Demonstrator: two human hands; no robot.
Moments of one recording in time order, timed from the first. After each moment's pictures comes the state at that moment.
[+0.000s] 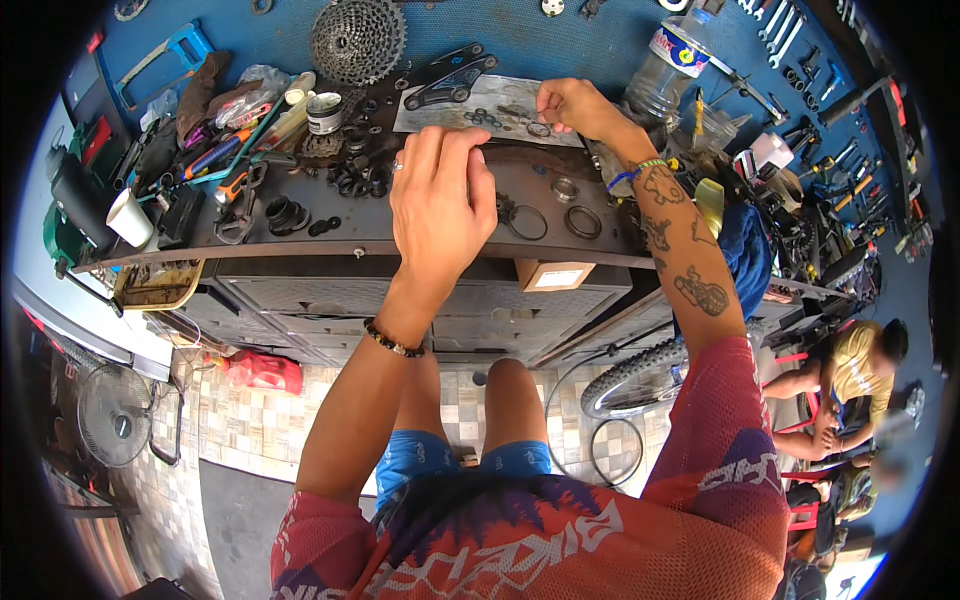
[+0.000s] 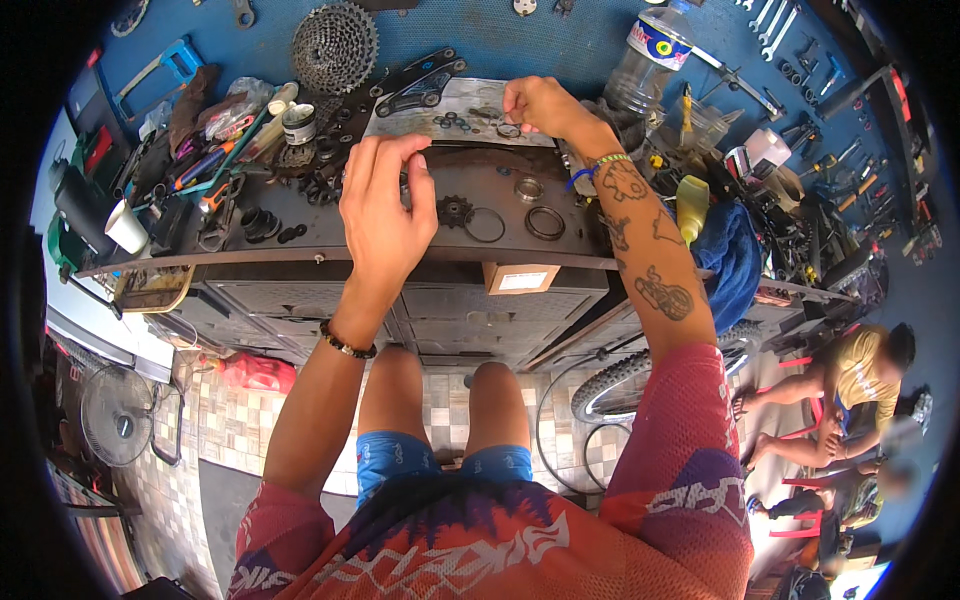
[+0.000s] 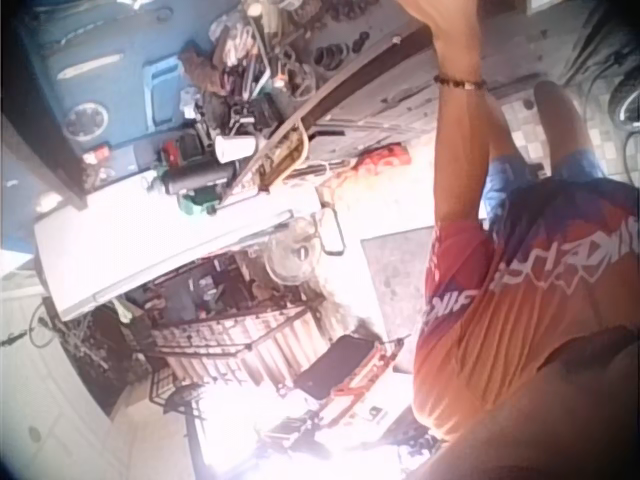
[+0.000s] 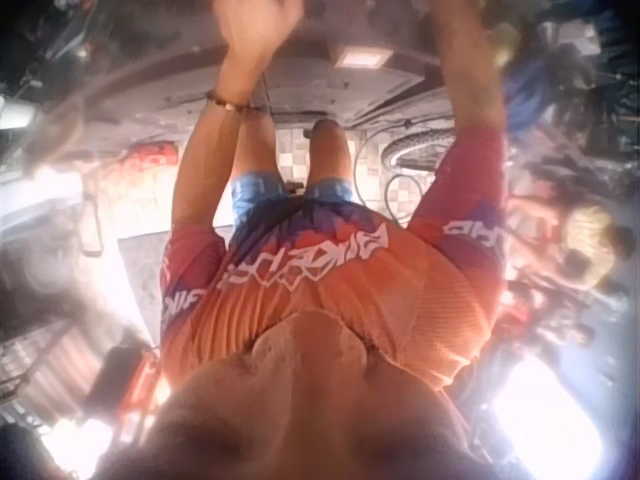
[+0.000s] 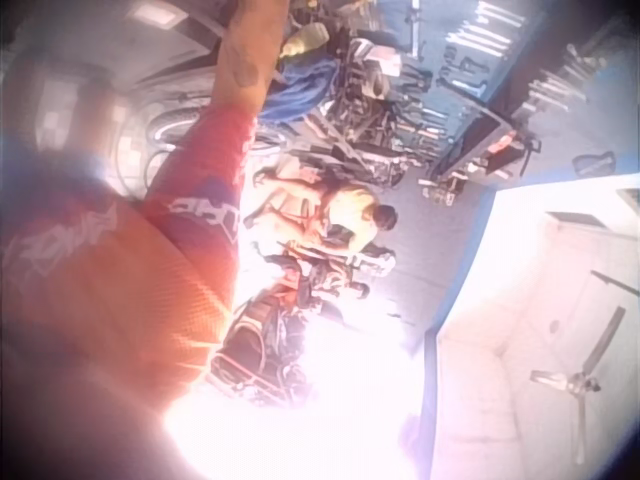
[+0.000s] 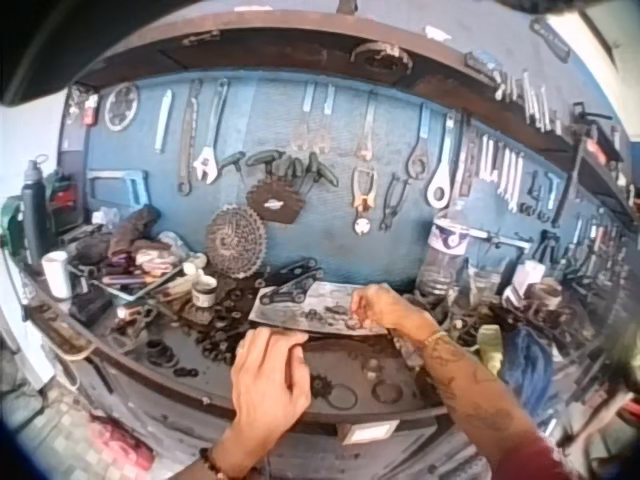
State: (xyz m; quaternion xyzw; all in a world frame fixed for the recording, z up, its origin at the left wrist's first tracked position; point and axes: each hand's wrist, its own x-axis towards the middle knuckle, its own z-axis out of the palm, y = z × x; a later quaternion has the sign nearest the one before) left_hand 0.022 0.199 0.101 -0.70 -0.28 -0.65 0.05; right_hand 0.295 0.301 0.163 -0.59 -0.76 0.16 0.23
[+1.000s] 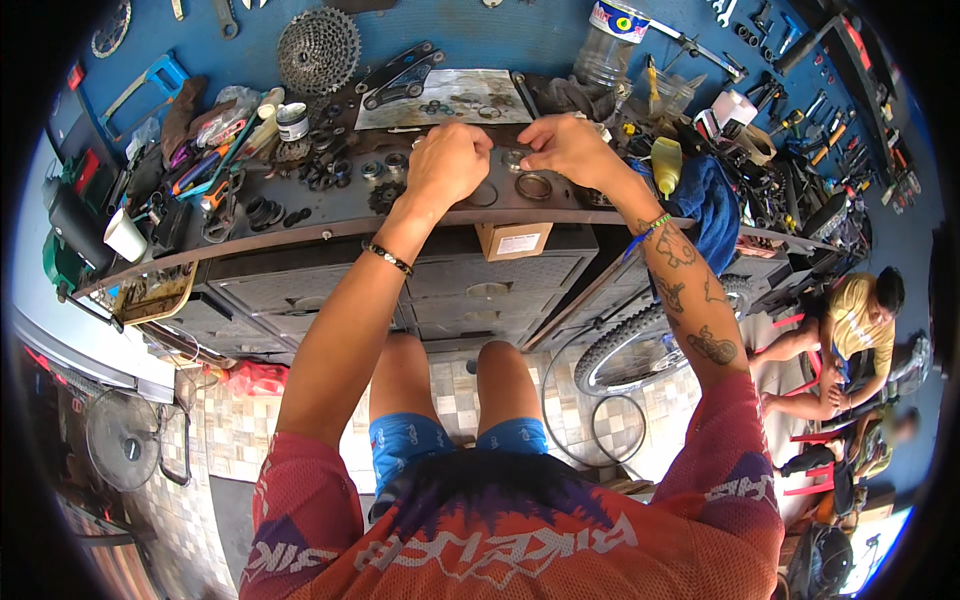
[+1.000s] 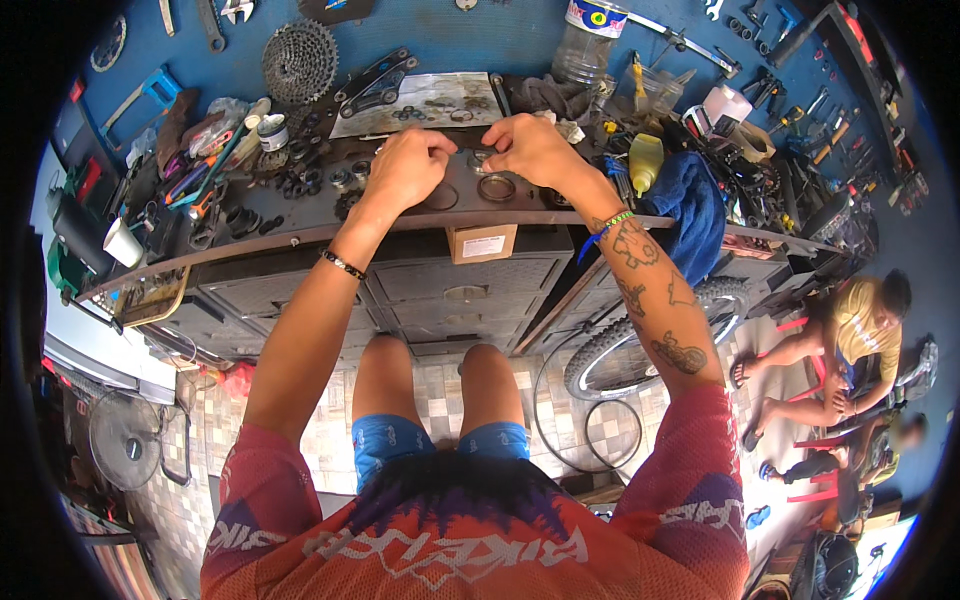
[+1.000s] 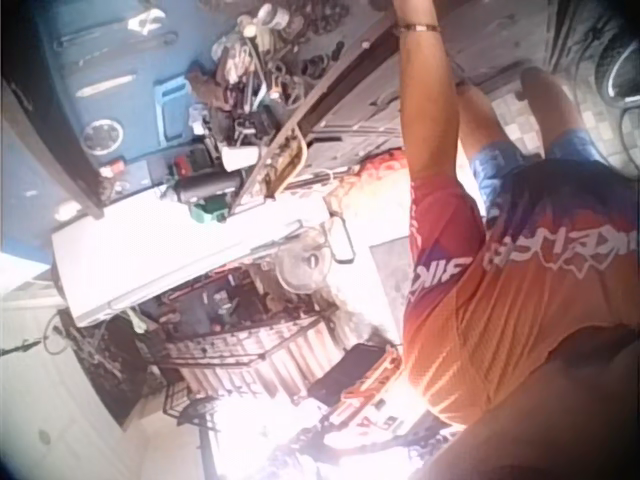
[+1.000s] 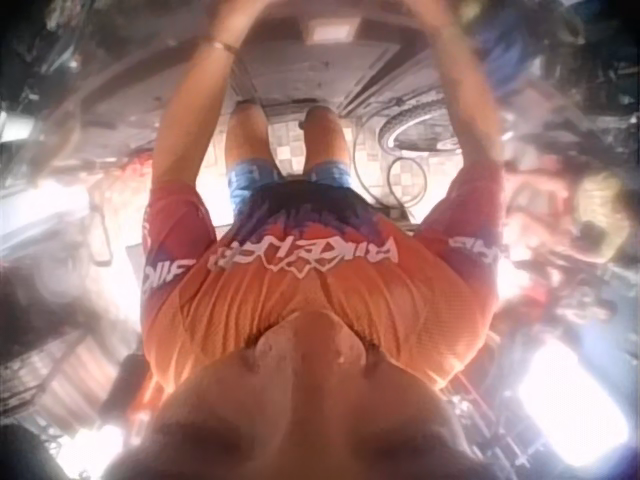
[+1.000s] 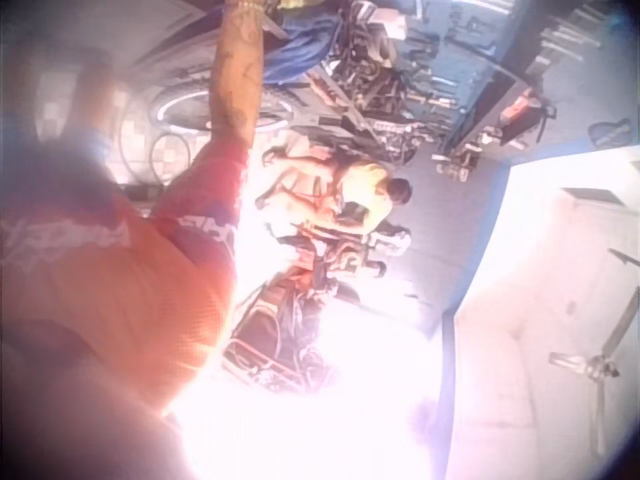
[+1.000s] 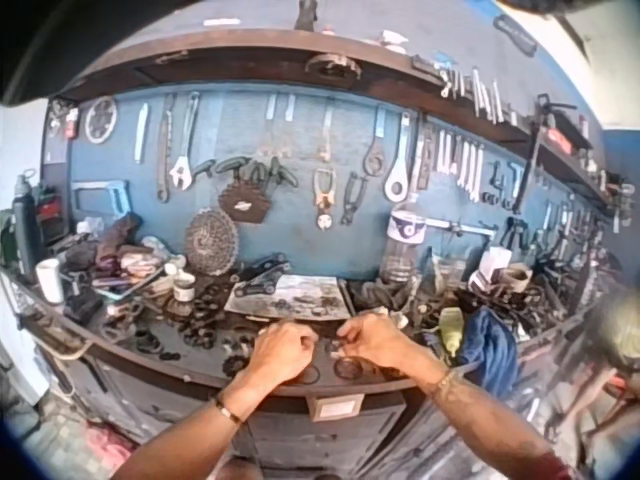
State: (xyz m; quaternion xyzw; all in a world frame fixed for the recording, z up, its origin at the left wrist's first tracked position) left_hand 0.077 0.227 0.109 -0.84 -0.39 -0.34 -0.17; right_hand 0.291 0.168 0.143 -0.60 -0.74 0.09 0.27
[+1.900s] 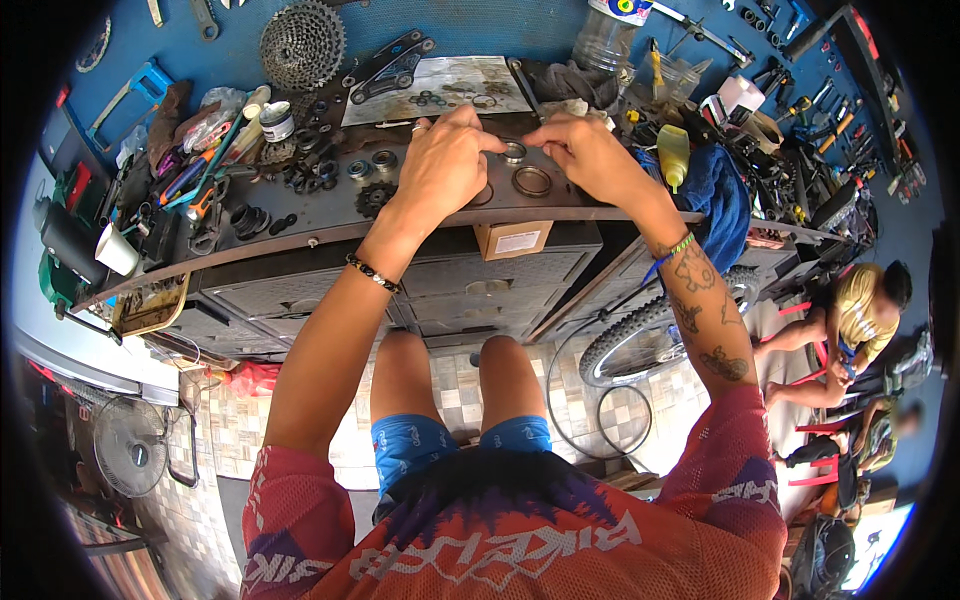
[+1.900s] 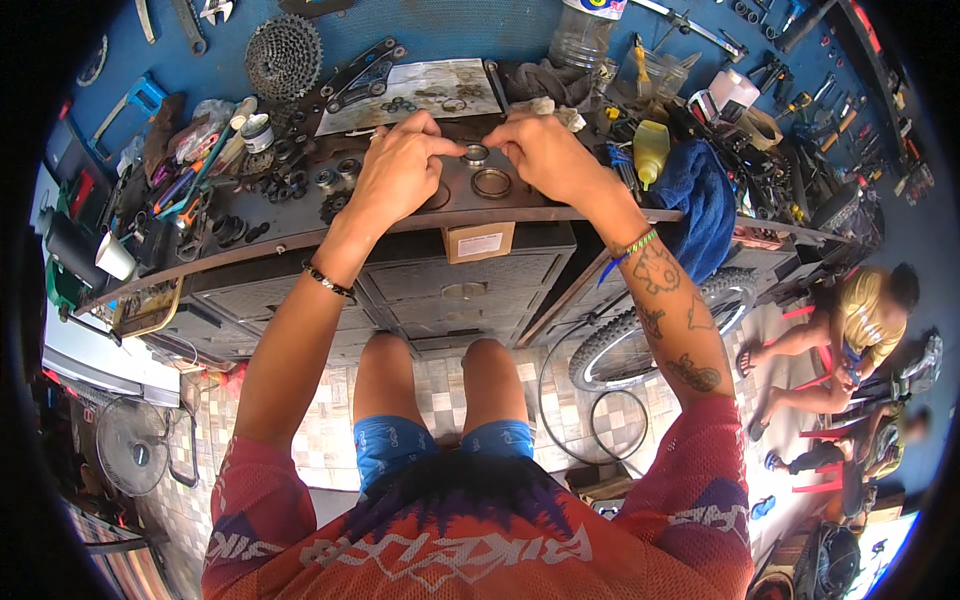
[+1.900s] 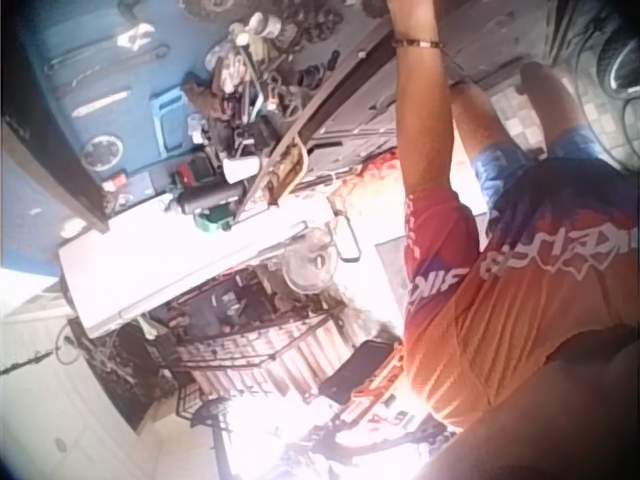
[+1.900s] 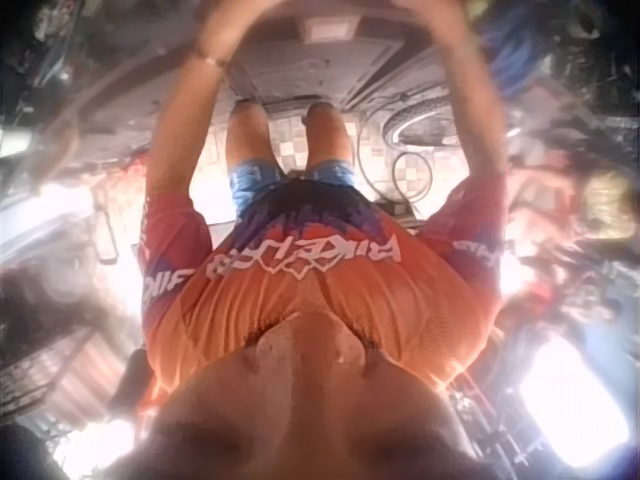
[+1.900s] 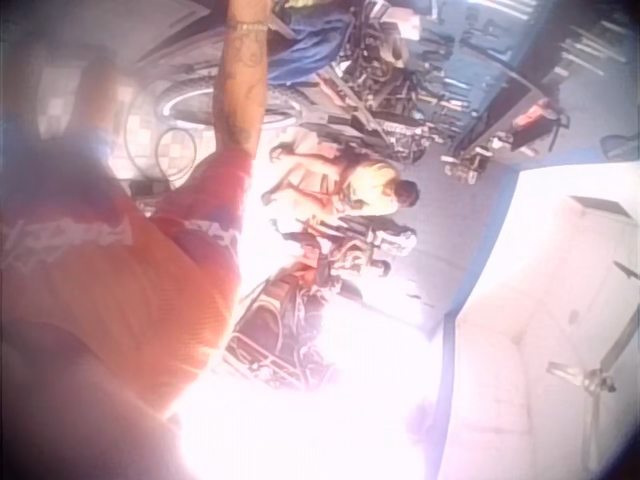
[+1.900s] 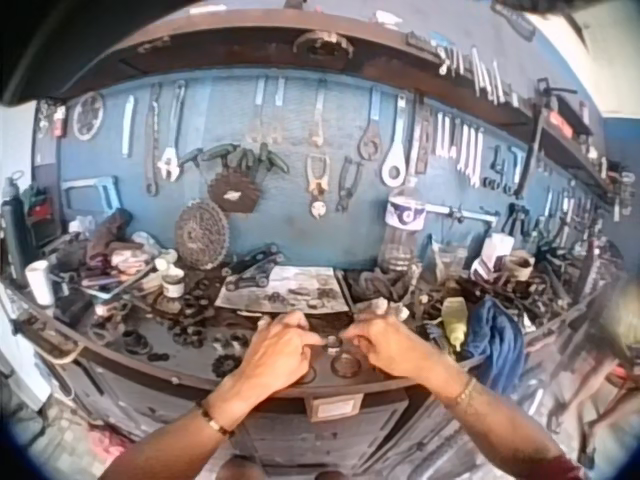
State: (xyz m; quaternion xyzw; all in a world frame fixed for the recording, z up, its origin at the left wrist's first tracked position) left_hand 0.075 0.228 0.095 -0.90 -0.25 -0.37 -0.01; right_hand 0.302 0.148 0.131 -0.52 -0.80 -0.03 0.28
